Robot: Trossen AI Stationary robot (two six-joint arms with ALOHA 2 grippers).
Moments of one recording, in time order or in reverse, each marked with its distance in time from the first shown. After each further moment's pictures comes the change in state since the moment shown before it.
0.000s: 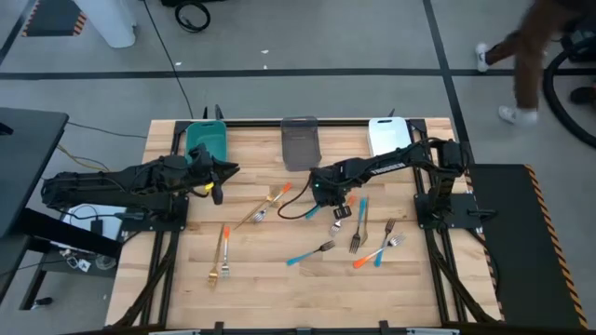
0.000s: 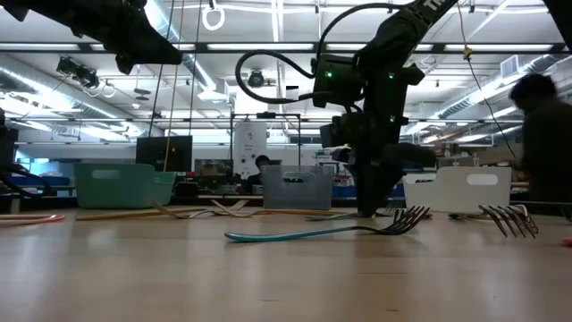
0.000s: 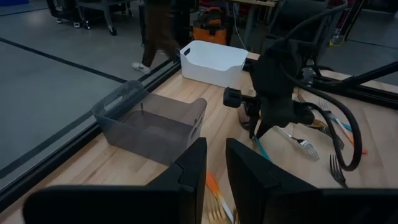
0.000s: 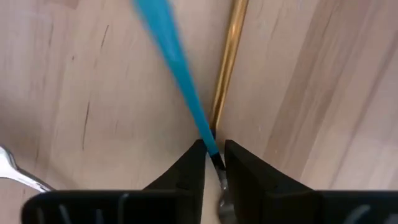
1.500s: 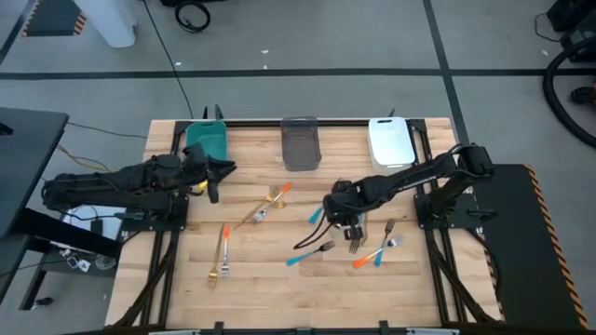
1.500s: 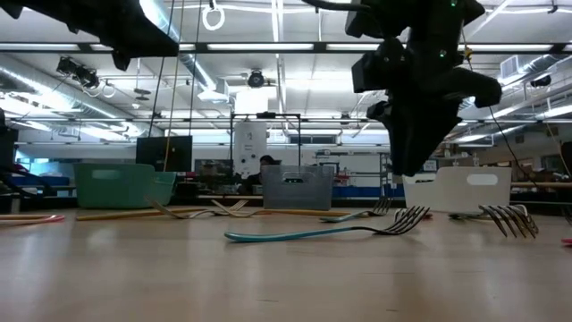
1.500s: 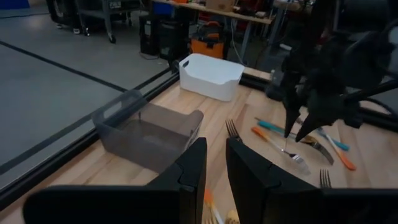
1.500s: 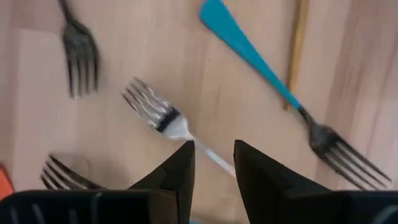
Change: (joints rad) left arm -0.001 -0.039 0.001 0.007 0.000 -0.030; right arm 0.279 -0.204 -0.039 -0.119 0.080 0.394
